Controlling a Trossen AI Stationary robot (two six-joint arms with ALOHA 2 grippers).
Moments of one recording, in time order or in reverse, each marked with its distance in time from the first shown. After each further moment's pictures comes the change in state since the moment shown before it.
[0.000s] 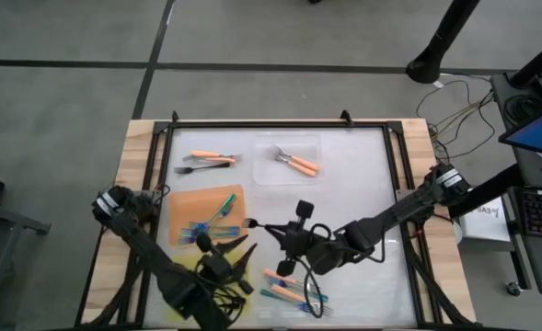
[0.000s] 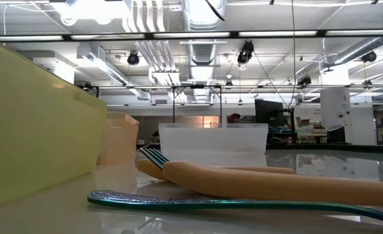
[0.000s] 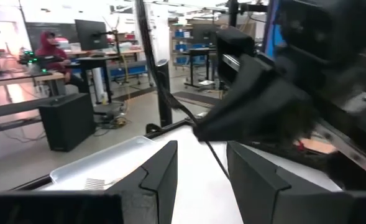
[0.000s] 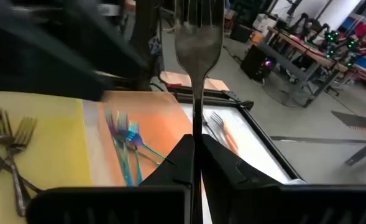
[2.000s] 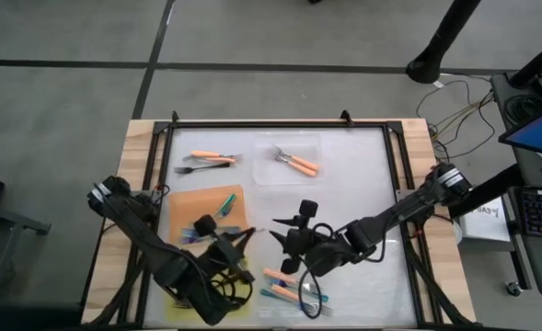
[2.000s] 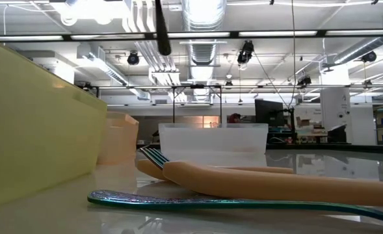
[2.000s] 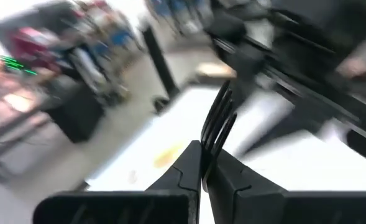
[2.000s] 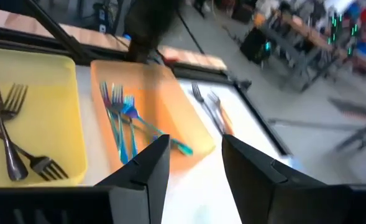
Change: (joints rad) left arm 0.064 -0.089 0.132 -0.093 0.263 0.451; right arm 0.006 -0.015 0.000 -0.184 0.001 0.097
